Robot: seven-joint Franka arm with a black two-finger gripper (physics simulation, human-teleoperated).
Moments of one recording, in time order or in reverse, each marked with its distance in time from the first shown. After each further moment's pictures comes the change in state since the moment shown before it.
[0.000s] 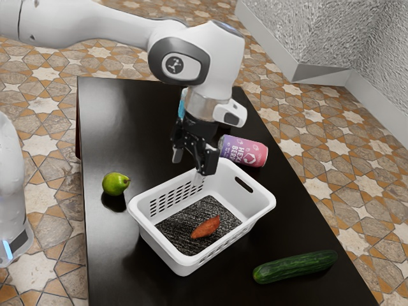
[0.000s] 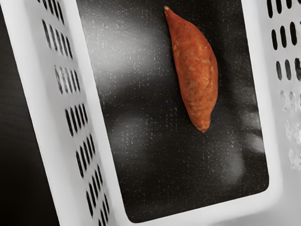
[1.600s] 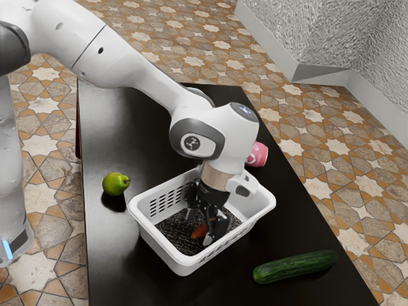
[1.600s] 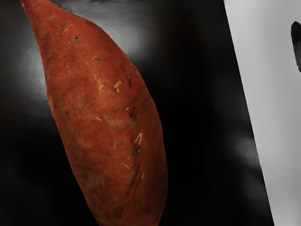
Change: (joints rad) arm -0.094 0.308 -0.052 -0.080 0.106 0.345 -0.057
